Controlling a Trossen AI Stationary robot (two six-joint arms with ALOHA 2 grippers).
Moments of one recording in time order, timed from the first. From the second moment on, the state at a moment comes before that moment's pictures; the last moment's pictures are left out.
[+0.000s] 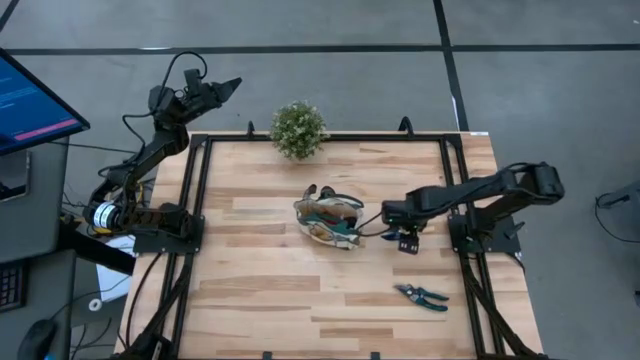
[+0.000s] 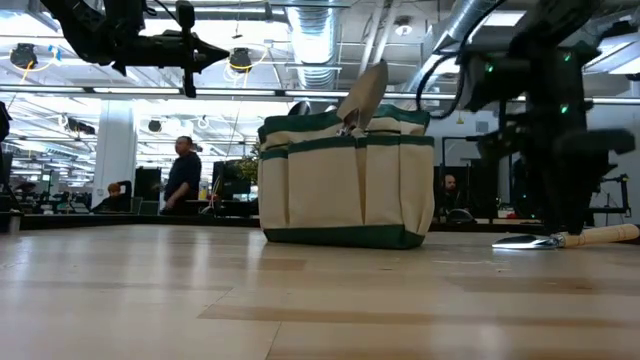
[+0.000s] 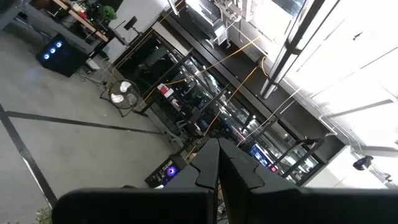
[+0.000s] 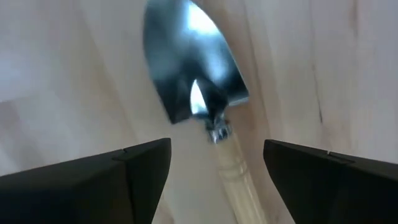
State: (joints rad) left arm 1.26 1.04 0.74 0.84 0.76 -1.04; right arm -0.01 1.40 0.68 -0.83 -0.01 0.25
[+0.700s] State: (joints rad) left arm 1.26 1.04 0.74 0.84 0.77 -1.05; right arm -0.01 1.47 0.68 -0.78 -0.06 0.42
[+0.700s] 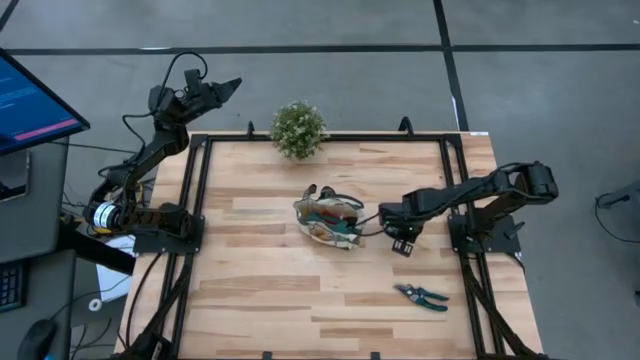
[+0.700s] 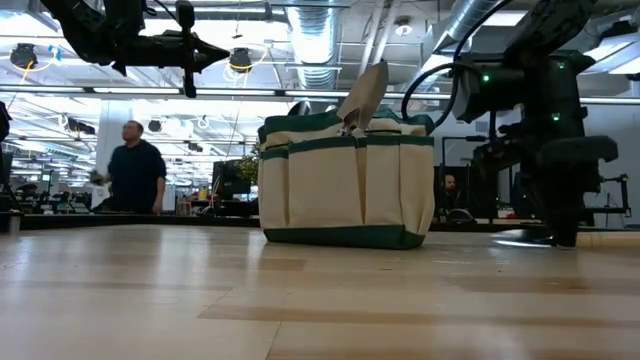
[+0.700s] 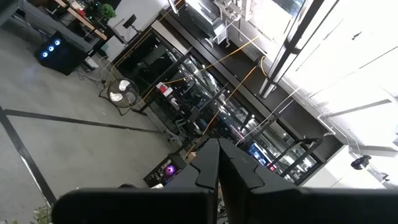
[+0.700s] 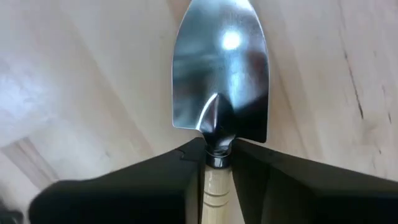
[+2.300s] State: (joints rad) left arm 1.26 1.04 0.74 0.85 0.87 -1.05; right arm 0.55 1.28 1.04 -0.12 1.10 0.54
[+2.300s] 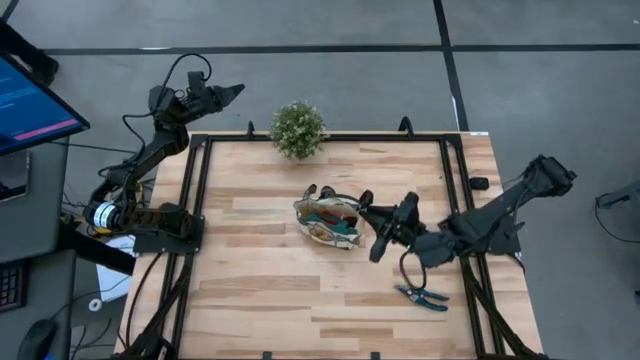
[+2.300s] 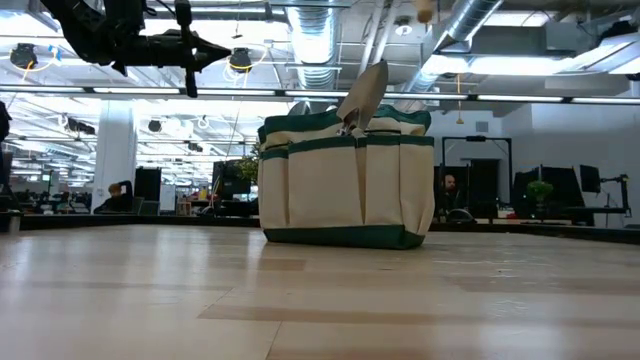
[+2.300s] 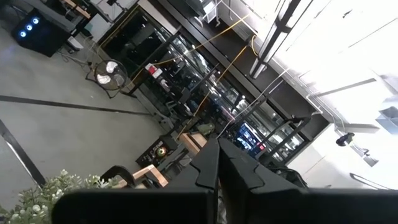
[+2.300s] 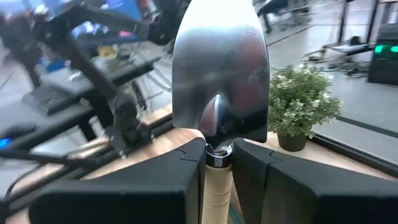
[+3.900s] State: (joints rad) left arm 1.26 1.04 0.74 0.85 0.92 -1.05; right arm 0.54 1.72 1.04 0.12 1.37 0.66
